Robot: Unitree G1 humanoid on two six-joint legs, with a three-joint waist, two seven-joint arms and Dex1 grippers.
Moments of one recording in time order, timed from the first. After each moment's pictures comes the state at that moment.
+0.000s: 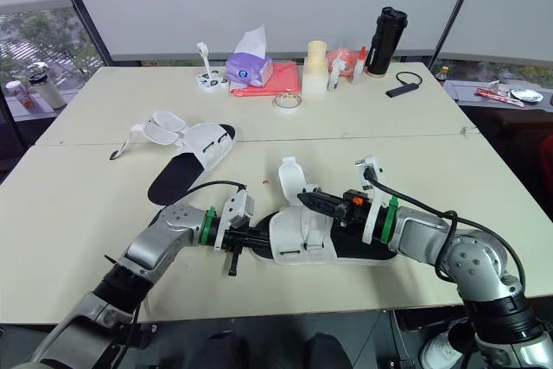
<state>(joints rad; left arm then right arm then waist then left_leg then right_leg) -0.45 0.41 -0.36 0.12 -0.28 0.32 -1.18 -0.26 -0.72 -0.03 -0.29 1.37 0.88 0.36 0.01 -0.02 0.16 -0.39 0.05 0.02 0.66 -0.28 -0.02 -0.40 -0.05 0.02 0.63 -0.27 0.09</state>
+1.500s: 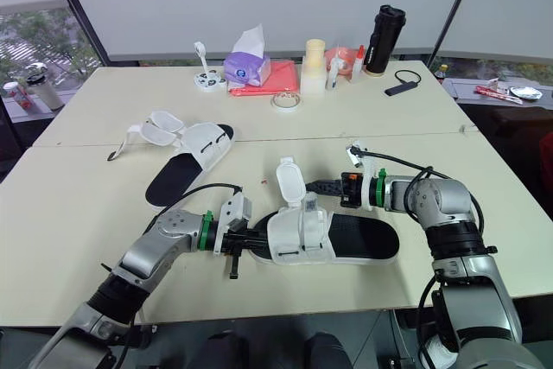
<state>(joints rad) -0.40 0.41 -0.34 0.05 -0.28 0.33 -1.13 -0.68 -0.61 0.02 0.31 0.76 1.07 0.84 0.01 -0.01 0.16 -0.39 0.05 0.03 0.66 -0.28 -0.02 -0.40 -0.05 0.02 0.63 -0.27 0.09</state>
